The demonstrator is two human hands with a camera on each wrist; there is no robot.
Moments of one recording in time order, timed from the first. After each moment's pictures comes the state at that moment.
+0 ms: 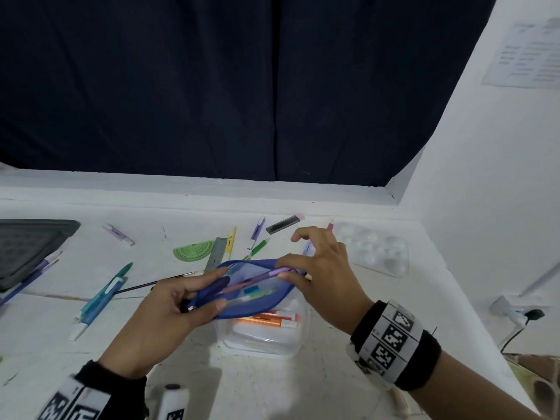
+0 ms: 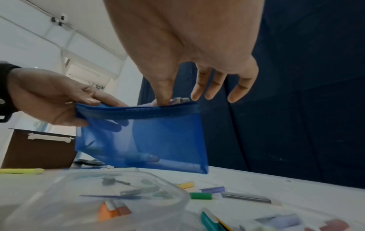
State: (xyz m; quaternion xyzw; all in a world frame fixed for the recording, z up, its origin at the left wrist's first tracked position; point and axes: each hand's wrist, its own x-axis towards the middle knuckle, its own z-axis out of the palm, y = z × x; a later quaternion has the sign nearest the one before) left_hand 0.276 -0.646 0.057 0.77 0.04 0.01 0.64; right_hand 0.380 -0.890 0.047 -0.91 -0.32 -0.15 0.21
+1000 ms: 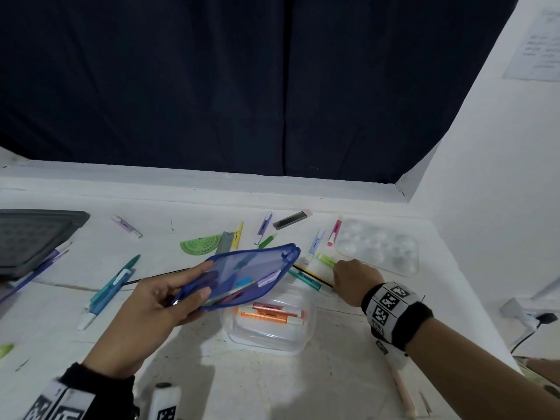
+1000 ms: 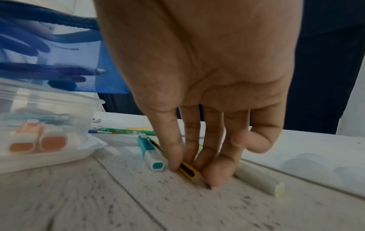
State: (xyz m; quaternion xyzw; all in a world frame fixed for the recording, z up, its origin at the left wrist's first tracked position) left_hand 0.268 -0.629 0.050 0.70 0.09 0.05 0.71; right_hand 0.437 -0.925 -0.002 -0.98 -0.12 0.14 -0.01
